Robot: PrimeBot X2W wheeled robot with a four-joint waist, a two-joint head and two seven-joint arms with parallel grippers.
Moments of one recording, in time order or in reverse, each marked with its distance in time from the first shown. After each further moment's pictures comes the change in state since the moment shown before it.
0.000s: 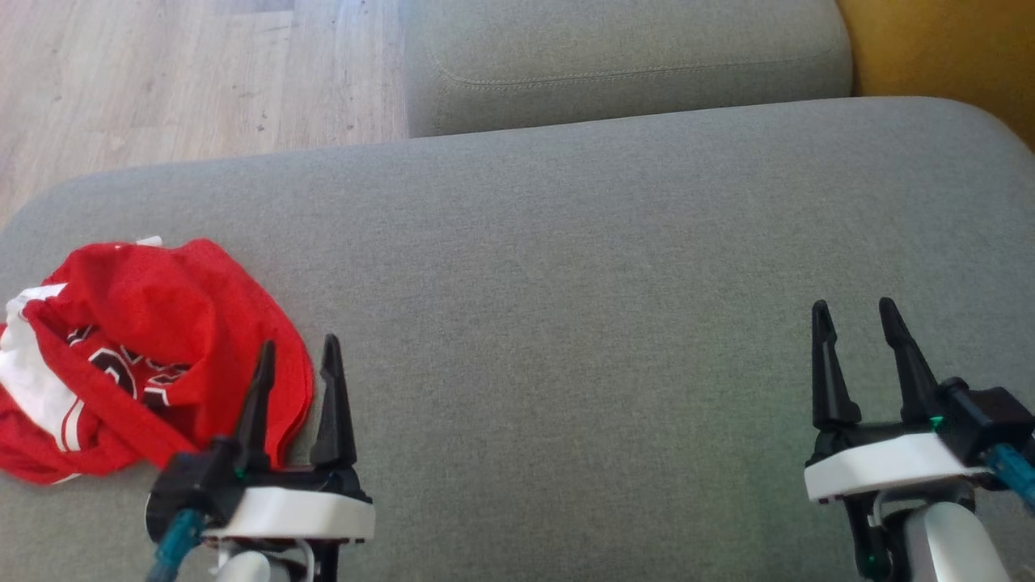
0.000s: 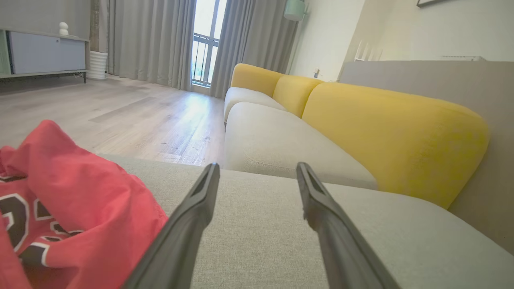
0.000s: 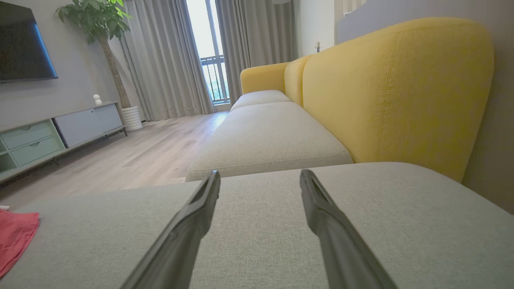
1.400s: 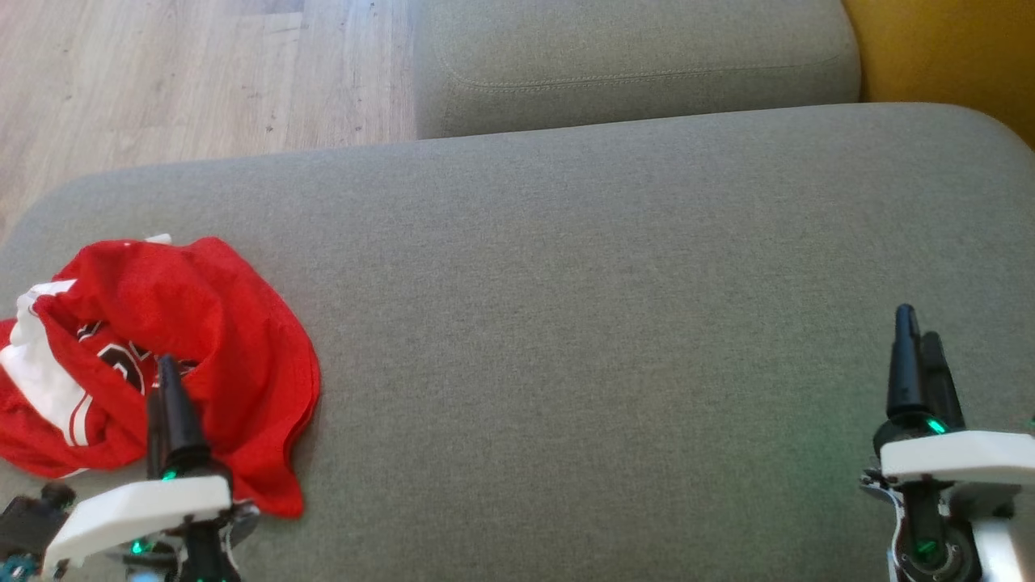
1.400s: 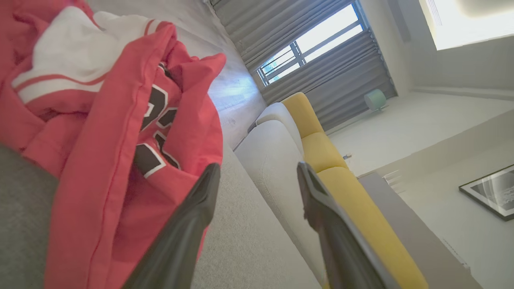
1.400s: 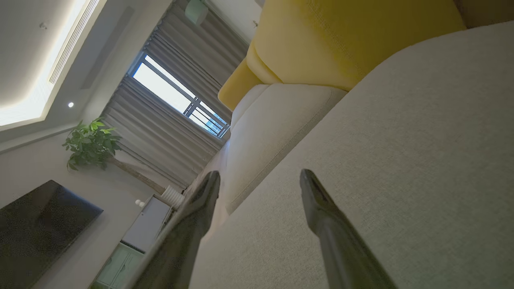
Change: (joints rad) left arm -0.006 -0.040 0.274 0.052 -0.775 -0.078 0.121; right arm -0.003 0.001 -0.087 0.042 0.741 0.000 0.127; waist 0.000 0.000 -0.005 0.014
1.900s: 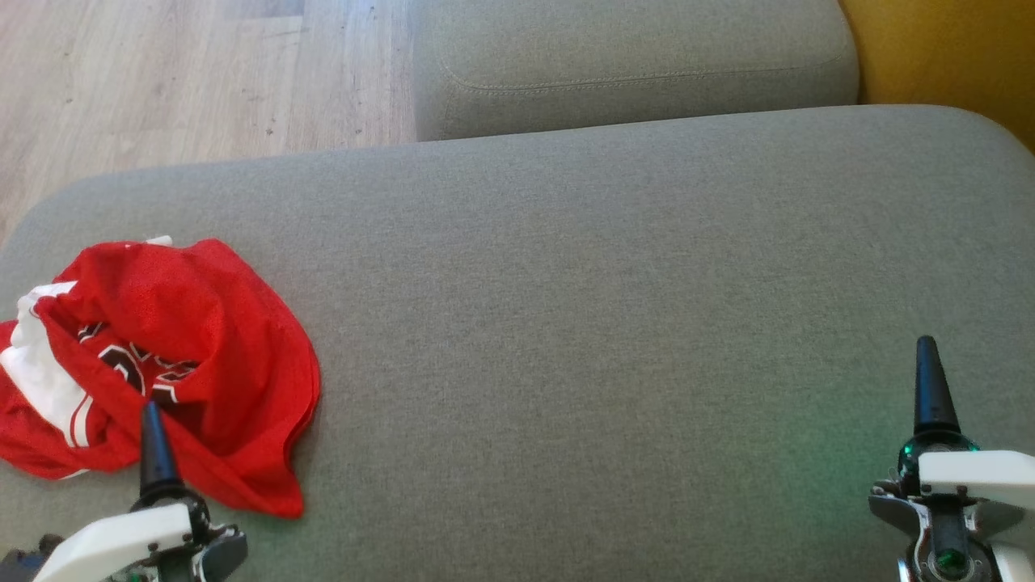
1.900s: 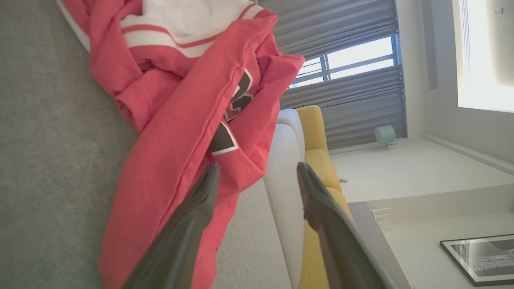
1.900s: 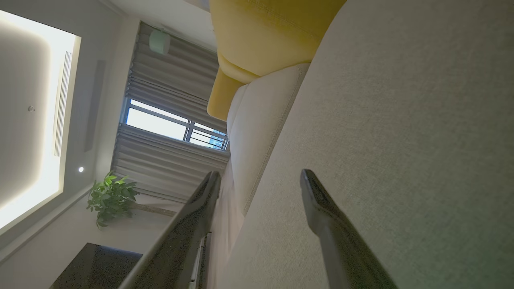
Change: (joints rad) left arm 0.000 0.000 0.052 0.128 -0.252 -0.045 0.038; right arm 0.000 0.000 -0.032 0.090 0.319 0.000 0.036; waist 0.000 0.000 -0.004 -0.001
